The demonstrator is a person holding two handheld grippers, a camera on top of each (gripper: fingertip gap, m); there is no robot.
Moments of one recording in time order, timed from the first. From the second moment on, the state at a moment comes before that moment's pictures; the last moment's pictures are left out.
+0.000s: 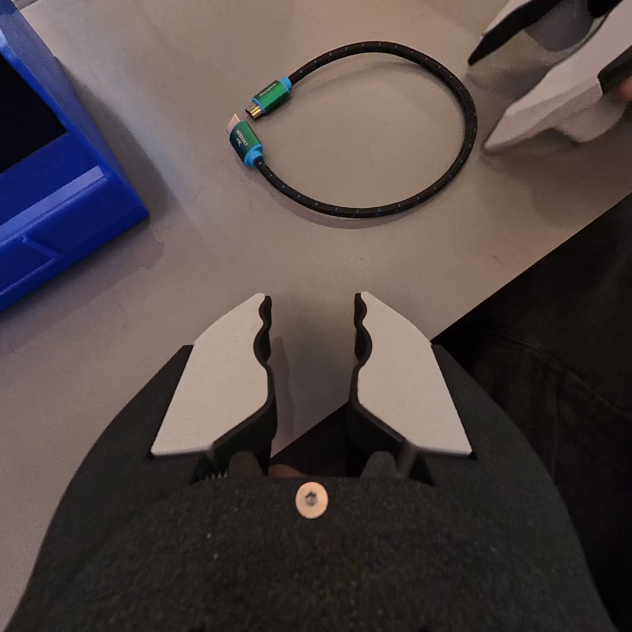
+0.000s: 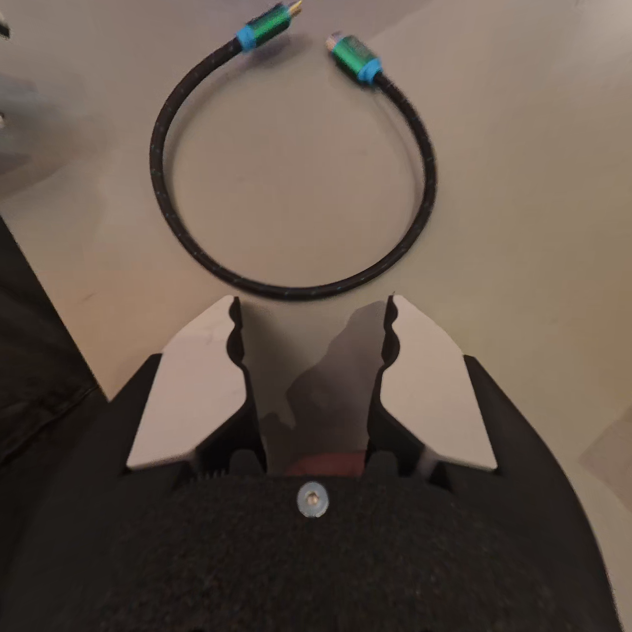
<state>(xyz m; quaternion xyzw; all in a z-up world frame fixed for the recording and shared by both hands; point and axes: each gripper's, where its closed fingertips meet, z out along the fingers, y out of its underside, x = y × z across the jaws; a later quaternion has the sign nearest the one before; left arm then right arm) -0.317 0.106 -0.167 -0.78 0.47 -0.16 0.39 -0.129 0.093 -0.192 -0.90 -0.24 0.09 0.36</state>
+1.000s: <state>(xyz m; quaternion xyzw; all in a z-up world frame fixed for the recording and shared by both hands) -0.292 0.100 -0.163 -0.74 0.51 -0.14 0.41 0.066 0.121 0.082 -0.74 -0.13 -0.34 0.56</state>
